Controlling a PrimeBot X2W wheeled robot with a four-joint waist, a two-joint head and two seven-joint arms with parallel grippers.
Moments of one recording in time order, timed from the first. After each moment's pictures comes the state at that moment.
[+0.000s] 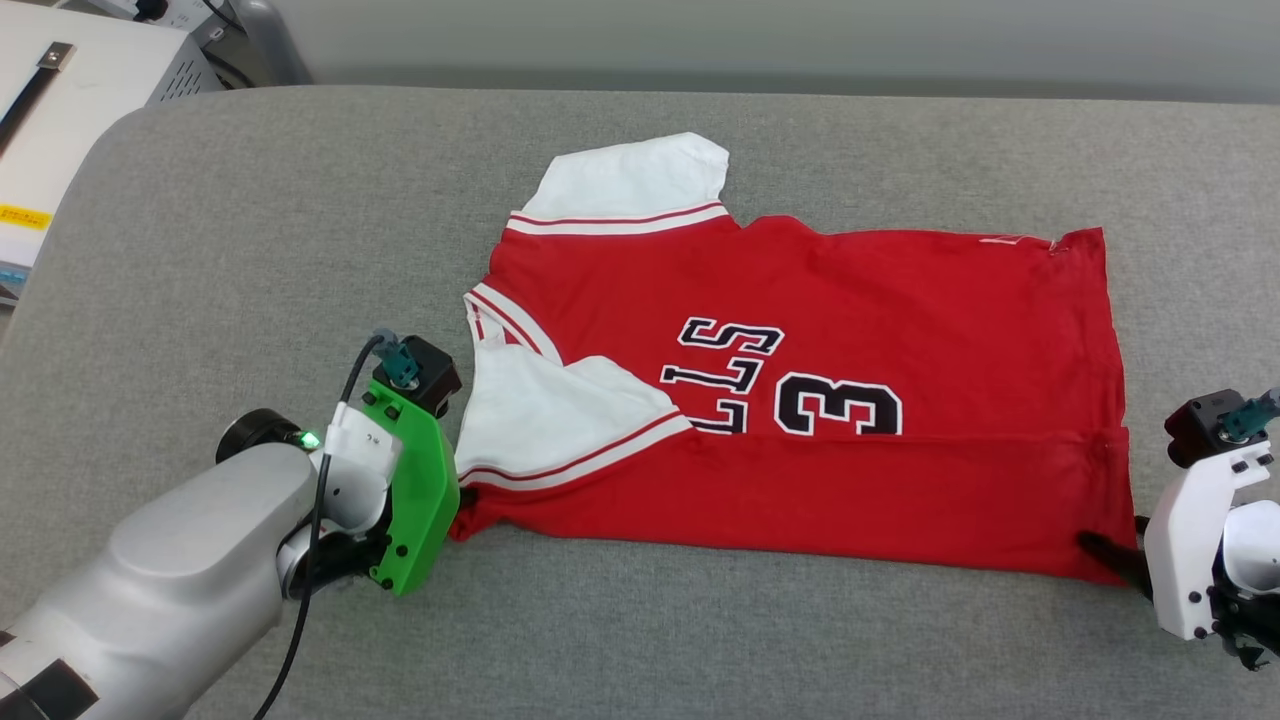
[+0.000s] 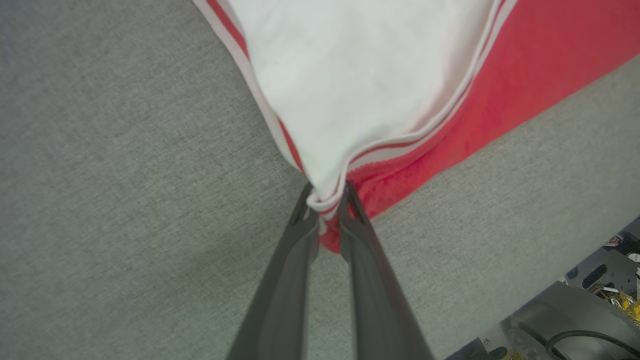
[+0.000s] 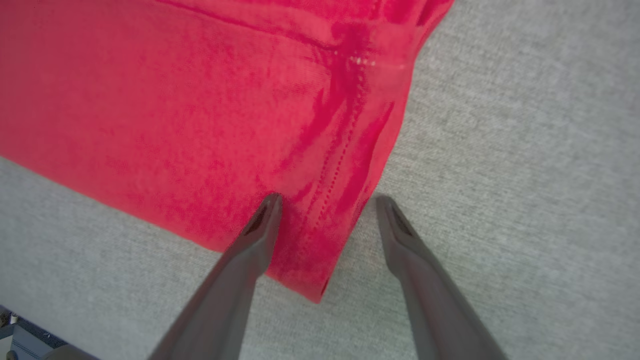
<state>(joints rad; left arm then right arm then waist) -0.86 0.66 -1.28 0.42 -1.14 -0.13 0.45 -0.39 -0.72 0.63 0.40 0.89 0.13 0.54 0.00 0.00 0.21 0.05</state>
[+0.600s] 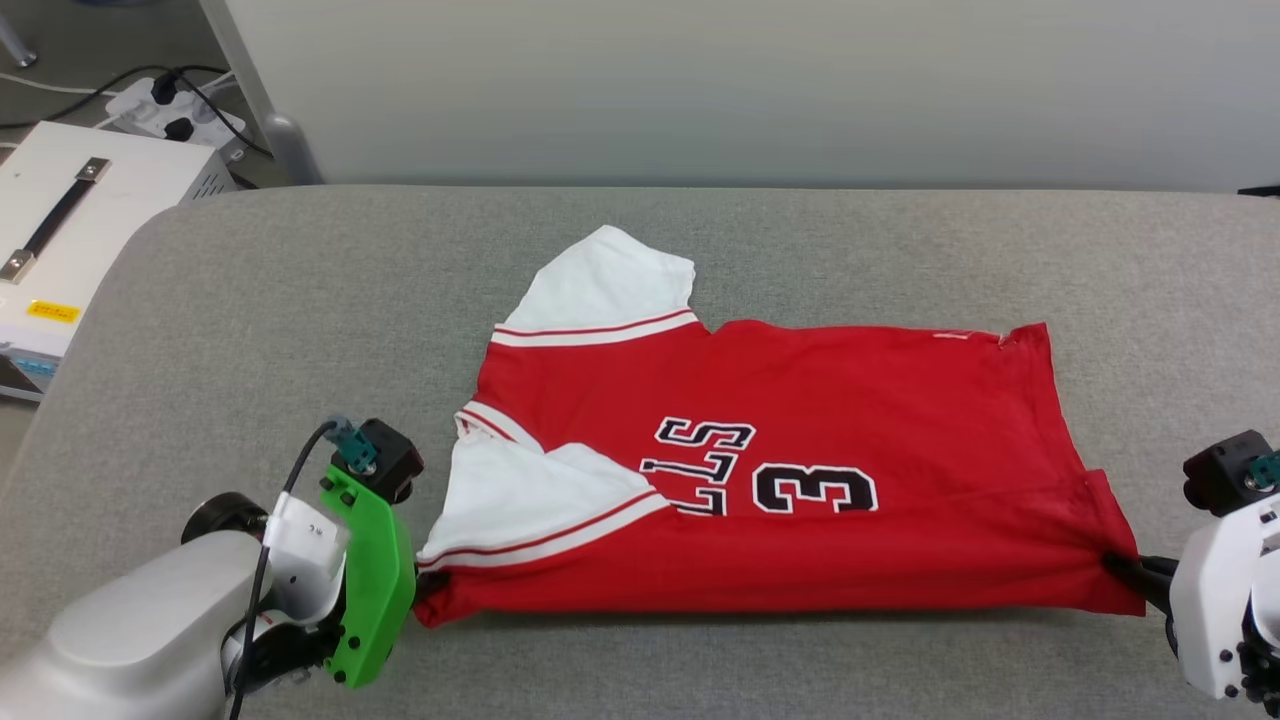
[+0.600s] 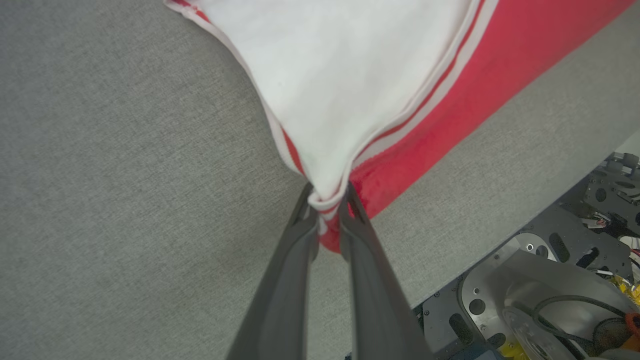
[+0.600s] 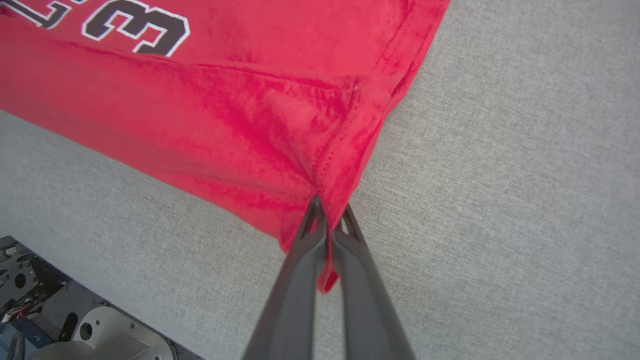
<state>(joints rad) -0.74 0.79 -1.28 0.29 -1.16 -0.13 0.40 -0.28 -0.82 0.63 0.21 0.92 0.13 0.41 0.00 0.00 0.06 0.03</state>
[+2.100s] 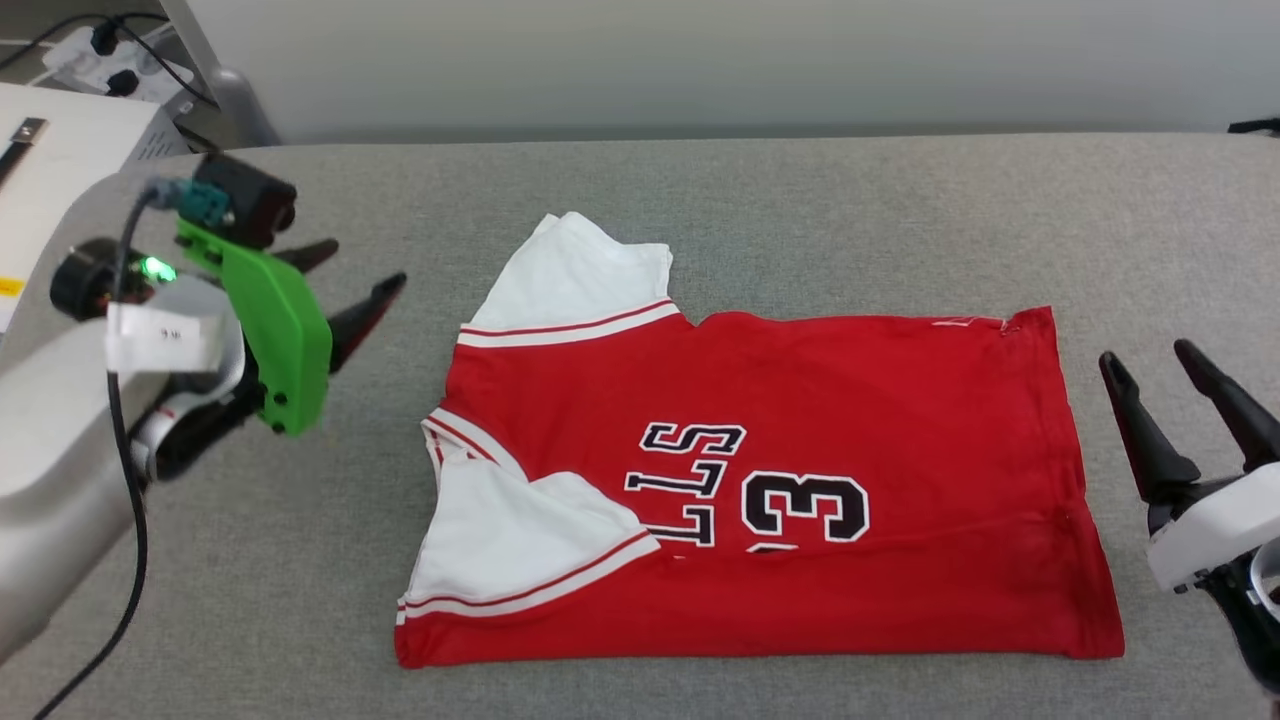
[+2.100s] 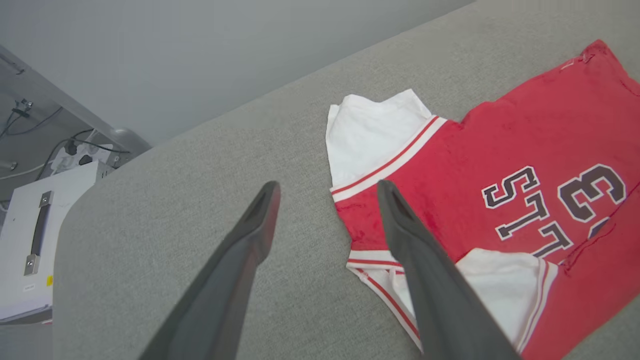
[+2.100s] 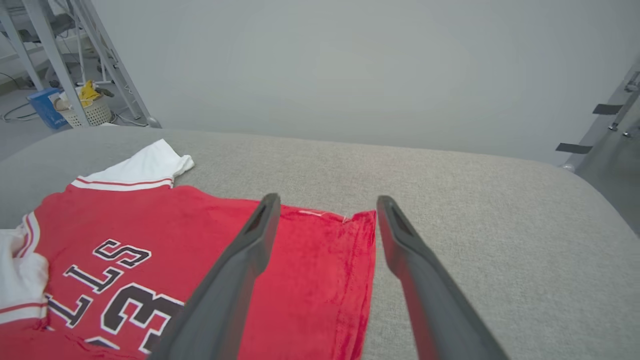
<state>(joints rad) -0.94 0.82 -1.09 0.30 -1.07 -0.08 0.20 -0.14 -0.49 0.13 0.05 0.55 0.13 -0.01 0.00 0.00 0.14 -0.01</state>
